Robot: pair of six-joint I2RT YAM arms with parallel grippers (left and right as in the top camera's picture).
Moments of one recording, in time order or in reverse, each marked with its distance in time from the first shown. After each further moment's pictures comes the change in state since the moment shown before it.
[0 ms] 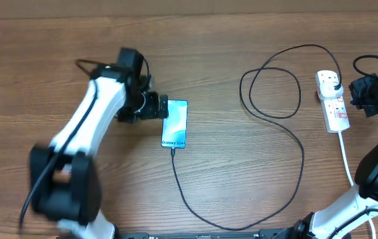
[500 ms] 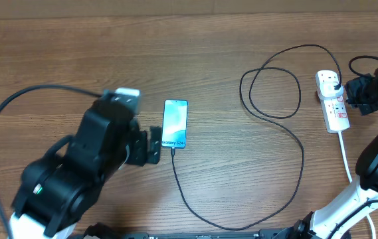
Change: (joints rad) left arm -0.307 -0.709 0.021 -0.245 -0.380 -0.155; right arm 0.001 0.077 0.000 0.093 -0.030 -0.007
